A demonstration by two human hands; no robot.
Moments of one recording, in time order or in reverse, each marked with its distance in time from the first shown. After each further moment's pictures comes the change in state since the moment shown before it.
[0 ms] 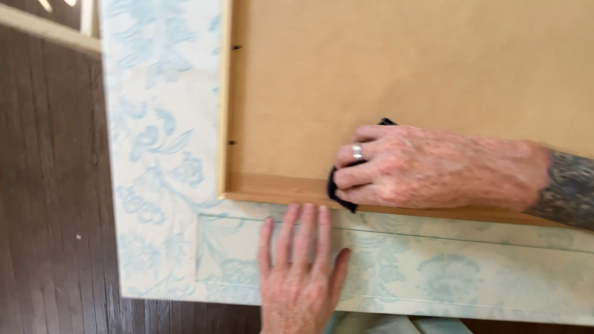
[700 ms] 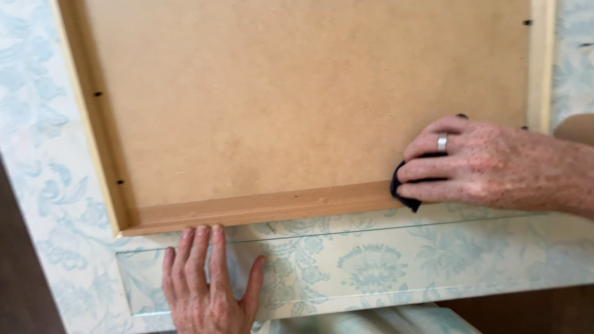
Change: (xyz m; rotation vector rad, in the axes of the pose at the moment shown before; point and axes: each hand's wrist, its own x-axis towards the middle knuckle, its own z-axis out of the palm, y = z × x) left_hand 0.000 0.010 0.008 0.227 0.096 0.010; right_hand -0.220 -0.070 0.012 0.011 0.011 0.311
